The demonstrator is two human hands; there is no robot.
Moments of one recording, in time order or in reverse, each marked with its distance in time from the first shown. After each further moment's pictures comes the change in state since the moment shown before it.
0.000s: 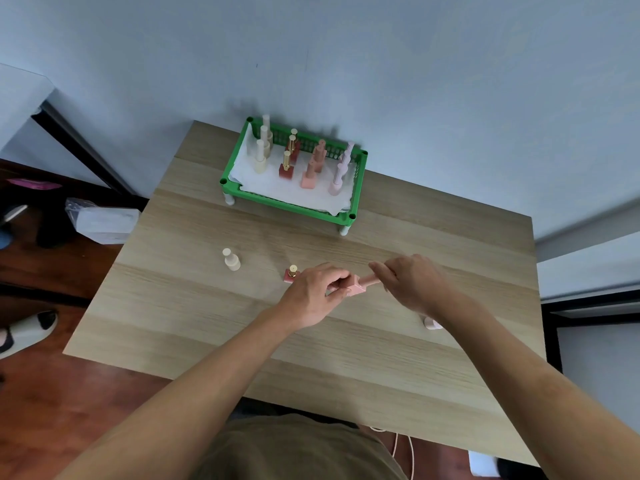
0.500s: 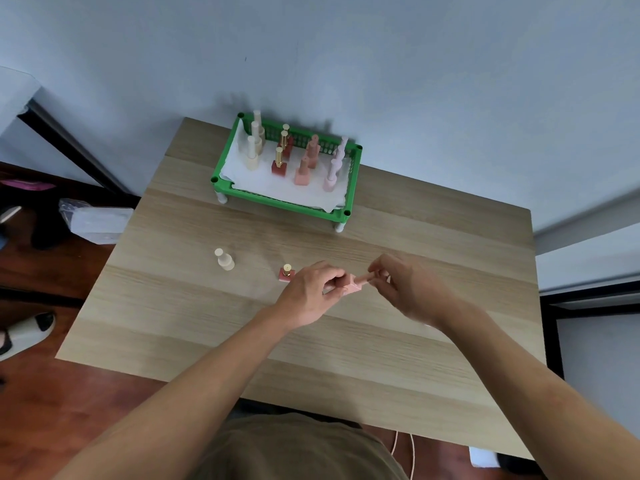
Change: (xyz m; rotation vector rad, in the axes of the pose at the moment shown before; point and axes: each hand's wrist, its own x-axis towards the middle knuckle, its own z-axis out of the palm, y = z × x) left_hand 0.005 -0.005 0.008 0.001 -0.027 -0.072; right_hand -0.012 0.010 0.008 0.144 0.032 -0.161
